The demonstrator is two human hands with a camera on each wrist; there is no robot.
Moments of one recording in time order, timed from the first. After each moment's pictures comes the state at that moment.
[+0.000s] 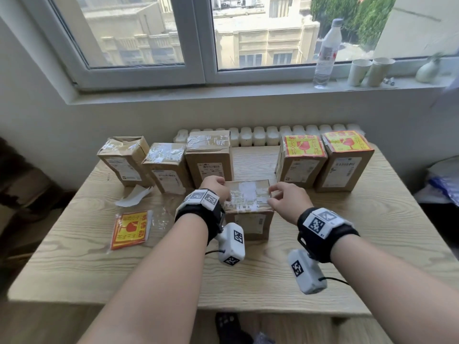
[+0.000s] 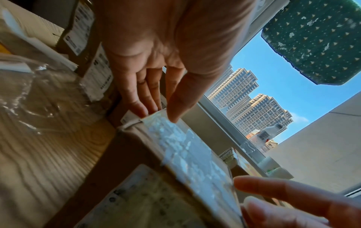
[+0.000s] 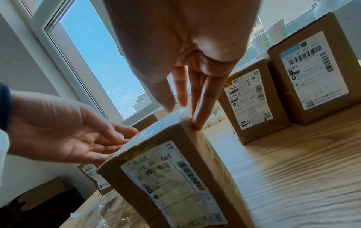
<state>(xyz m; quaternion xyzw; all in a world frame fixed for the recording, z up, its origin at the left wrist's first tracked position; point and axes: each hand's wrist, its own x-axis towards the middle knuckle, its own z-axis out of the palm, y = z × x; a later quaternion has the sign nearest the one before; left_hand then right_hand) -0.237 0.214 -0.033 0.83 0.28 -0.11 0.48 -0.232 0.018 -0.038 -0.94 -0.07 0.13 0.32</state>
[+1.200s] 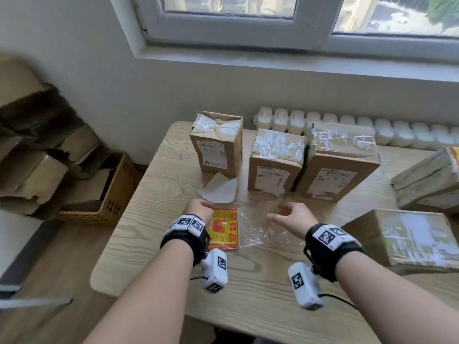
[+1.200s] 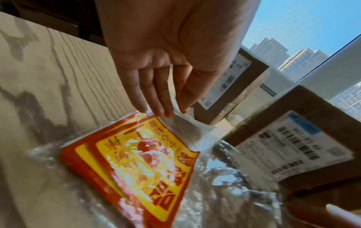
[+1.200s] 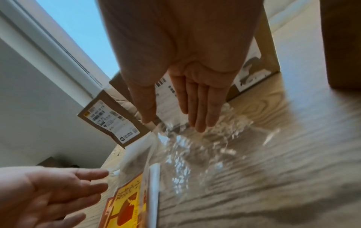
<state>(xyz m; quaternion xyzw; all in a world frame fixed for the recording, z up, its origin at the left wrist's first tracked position) -0.295 0.528 -0.142 0.76 0.44 -0.10 0.47 -0.223 0.300 -0.122 -0.90 -0.04 0.31 0.31</state>
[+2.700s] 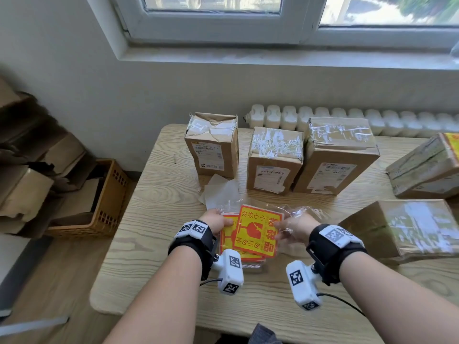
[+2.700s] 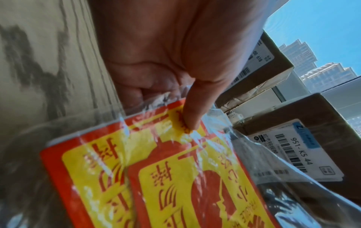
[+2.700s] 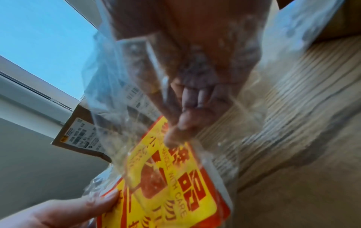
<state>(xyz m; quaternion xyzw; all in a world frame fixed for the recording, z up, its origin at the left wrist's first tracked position) -0.287 0.514 -0.141 0.67 0.38 -0.26 0.58 -0.234 0.310 -0.129 -0.76 0.18 0.41 0.46</state>
